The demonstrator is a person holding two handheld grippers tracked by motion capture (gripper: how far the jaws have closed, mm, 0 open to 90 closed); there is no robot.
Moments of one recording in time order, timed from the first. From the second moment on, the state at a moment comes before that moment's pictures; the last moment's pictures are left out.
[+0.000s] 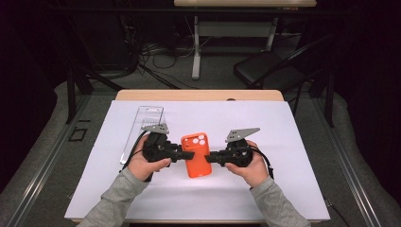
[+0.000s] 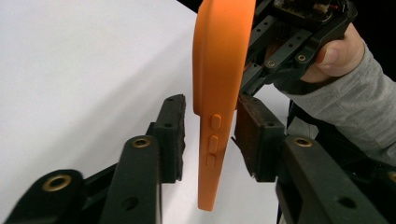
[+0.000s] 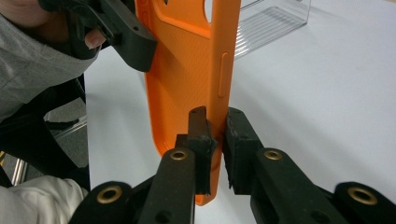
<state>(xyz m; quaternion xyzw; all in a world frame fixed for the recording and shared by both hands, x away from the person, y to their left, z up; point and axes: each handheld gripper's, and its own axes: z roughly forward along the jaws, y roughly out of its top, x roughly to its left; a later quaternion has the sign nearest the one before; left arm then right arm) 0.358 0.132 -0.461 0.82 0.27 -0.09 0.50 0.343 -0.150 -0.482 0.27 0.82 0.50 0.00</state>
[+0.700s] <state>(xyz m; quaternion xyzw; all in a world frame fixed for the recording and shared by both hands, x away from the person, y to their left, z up) 0.362 0.141 -0.460 0.80 0.30 -0.04 0.51 0.345 -0.160 -0.480 0.31 0.80 0.52 0.02</state>
